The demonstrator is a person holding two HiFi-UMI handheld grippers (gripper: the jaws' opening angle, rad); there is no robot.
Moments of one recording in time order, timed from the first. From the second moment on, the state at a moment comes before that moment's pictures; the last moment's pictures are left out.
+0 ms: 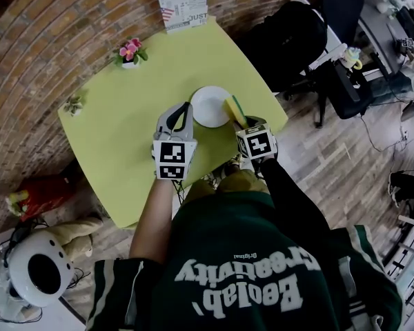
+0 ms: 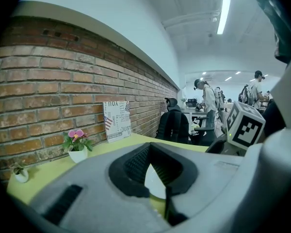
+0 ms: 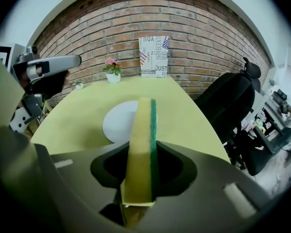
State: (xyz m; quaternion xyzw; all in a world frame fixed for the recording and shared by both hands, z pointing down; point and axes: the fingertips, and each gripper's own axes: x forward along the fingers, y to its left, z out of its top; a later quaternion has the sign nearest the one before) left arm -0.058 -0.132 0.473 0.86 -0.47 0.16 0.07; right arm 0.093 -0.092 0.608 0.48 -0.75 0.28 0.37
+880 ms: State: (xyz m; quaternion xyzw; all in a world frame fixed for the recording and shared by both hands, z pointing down) left arm -0.060 -0.123 0.477 0.86 -0.48 0.16 0.07; right arm 0.016 -0.046 0.599 0.35 -0.81 0.32 0.35
